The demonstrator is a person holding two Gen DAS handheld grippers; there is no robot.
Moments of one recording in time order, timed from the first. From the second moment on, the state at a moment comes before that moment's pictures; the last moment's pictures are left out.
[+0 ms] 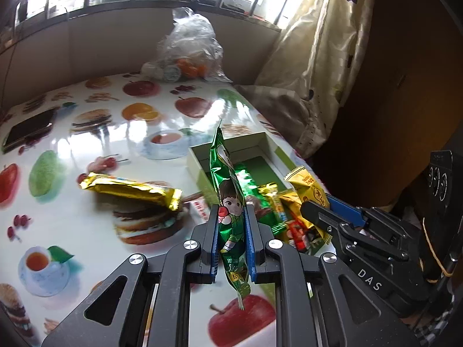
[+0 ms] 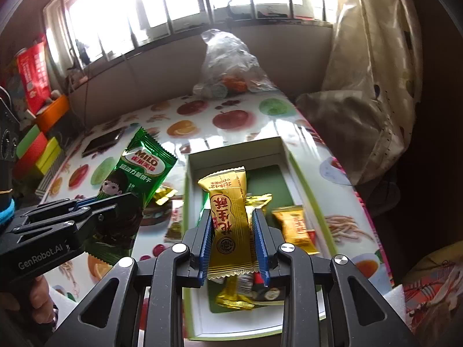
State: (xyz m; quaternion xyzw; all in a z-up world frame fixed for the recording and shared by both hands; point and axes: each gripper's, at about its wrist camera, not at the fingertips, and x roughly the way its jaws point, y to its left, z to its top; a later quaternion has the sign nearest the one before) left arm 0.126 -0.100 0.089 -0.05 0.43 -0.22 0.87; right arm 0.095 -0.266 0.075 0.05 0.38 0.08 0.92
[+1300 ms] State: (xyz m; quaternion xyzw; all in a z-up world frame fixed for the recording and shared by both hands) left arm 0.169 -0.168 0.037 -0.05 0.49 -0.27 0.83; right arm 0.114 -0.312 0.031 0.05 0.42 0.02 0.90
